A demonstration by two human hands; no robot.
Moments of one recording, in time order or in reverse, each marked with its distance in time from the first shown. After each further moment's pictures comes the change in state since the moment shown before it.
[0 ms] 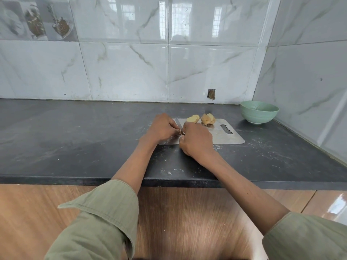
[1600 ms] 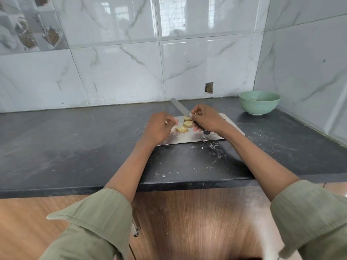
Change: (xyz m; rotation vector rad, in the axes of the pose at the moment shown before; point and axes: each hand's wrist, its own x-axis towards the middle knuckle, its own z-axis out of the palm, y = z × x) left_hand 0.008 -0.004 0.012 0.060 0.127 0.058; right_hand 0.072 0.082 -0.011 0.719 -0.255 0.084
